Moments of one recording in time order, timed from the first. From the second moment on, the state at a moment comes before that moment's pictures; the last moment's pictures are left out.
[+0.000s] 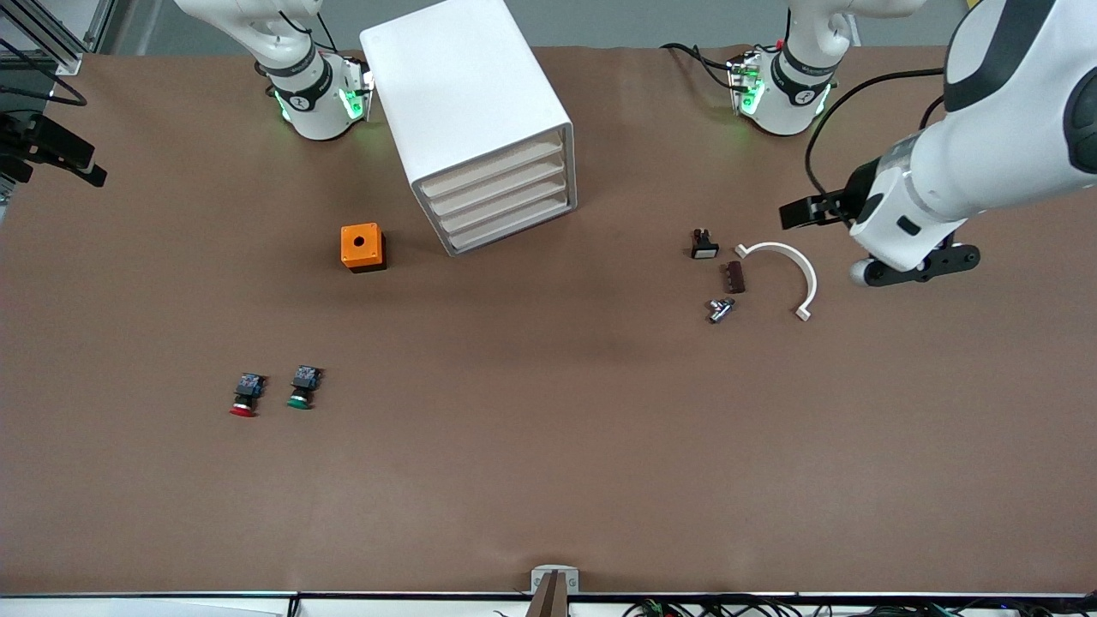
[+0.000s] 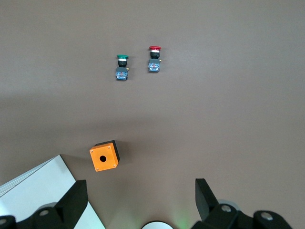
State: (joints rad) left arm -0.19 0.16 -0.05 -1.44 -0.14 1.30 -0.39; right arm 0.00 -0.15 -0.09 -1.64 0.02 1.47 0.00
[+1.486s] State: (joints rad) left arm -0.01 -0.05 -0.05 -1.65 -0.05 1.65 -0.07; right arm 0.00 -0.15 -0.08 -1.64 0.00 1.47 -0.05
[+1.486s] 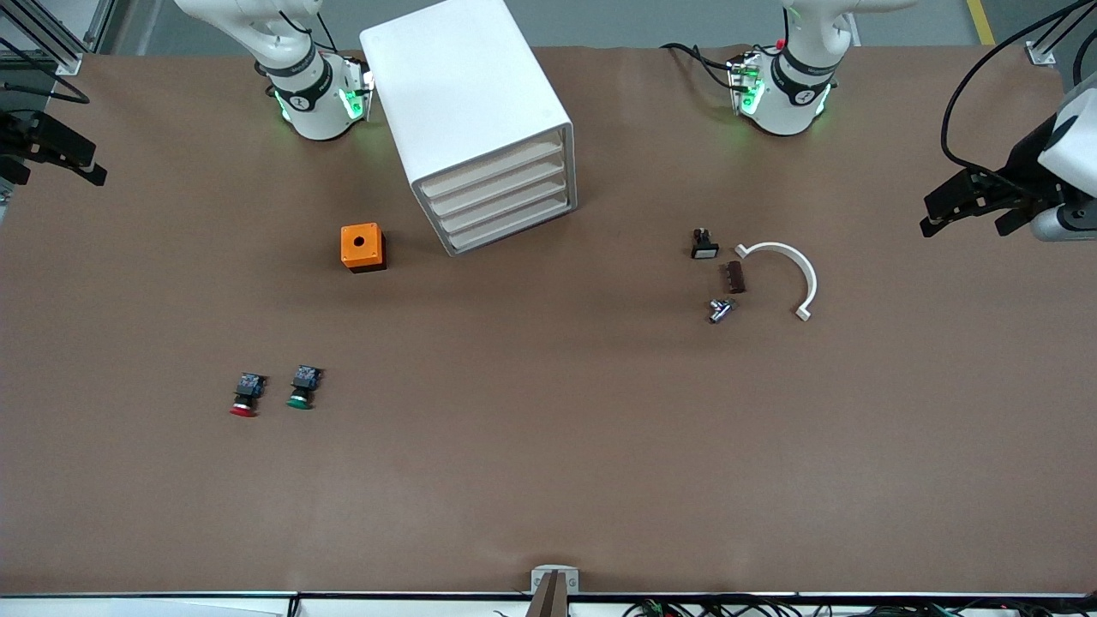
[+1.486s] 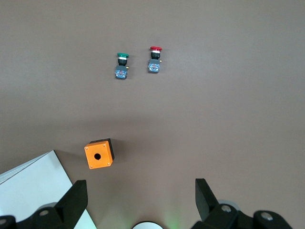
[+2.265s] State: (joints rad) left arm -0.01 -0.05 -0.06 -1.64 -0.02 1.62 -0.06; right arm 0.01 -0.15 -0.08 -1.64 0.00 1.47 -0.05
